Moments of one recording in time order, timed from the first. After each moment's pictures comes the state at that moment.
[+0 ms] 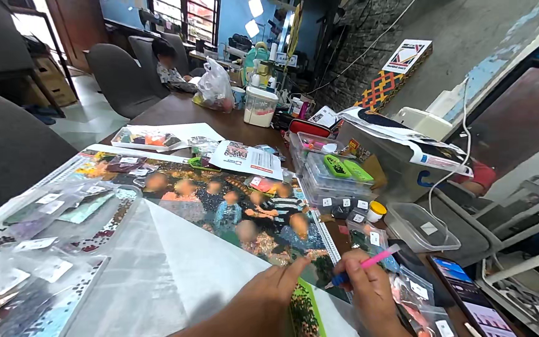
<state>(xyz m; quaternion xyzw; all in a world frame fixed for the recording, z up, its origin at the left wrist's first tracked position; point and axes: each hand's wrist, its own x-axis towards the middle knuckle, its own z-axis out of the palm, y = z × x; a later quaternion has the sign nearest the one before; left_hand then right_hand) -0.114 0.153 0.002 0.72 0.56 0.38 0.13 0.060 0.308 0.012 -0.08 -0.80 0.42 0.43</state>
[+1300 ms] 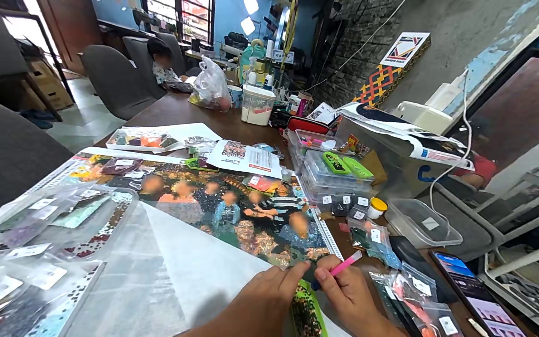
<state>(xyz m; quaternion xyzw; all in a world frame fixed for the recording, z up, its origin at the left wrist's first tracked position) -0.114 0.152 0.004 0.73 0.59 0.32 0.12 0.047 0.304 -0.004 -0.04 -0.87 0.33 0.37</state>
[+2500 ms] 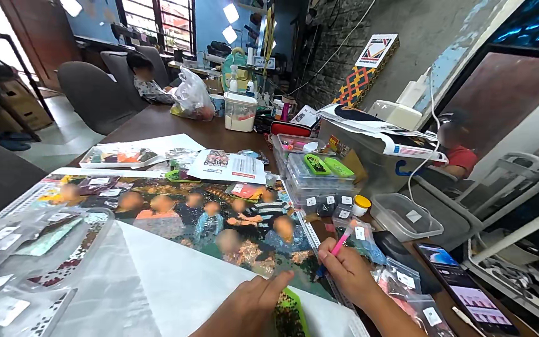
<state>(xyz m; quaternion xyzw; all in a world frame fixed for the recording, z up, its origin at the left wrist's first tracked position) -0.122 0.150 0.002 0.75 0.55 0.34 0.14 0.068 0.343 0.016 -0.18 -0.87 0.36 0.28</state>
